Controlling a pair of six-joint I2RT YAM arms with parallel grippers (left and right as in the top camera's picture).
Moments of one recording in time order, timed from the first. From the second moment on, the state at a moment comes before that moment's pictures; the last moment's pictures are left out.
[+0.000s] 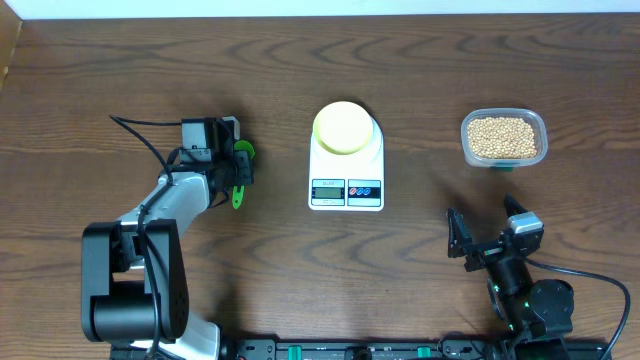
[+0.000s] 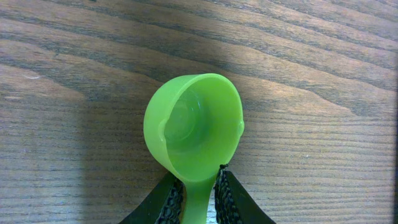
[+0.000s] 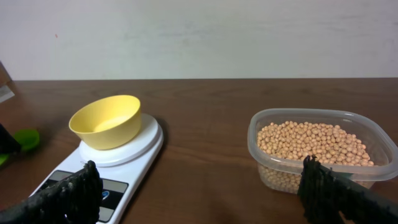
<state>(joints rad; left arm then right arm) 0.02 1.72 0.84 -0.17 0.20 -0.10 0.13 0.01 0.01 -0.06 -0.14 0.13</state>
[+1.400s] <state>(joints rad) 0.01 1.72 0.84 -0.19 0.08 -0.15 0.13 0.01 0.01 -0.06 -0.14 0.13</state>
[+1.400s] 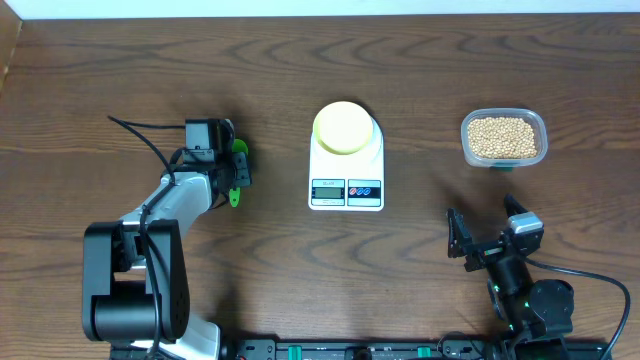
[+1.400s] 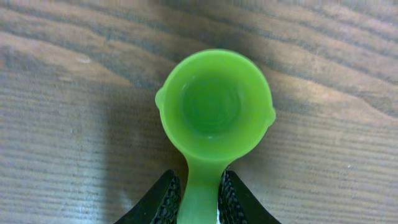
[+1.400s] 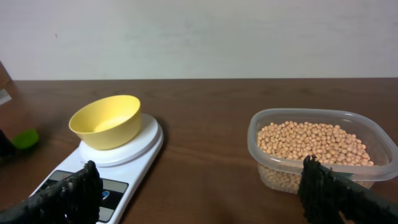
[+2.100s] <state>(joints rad) 0.01 1.72 0.84 -0.17 0.07 -0.15 0.13 0.01 0.01 -0.06 -0.14 0.13</state>
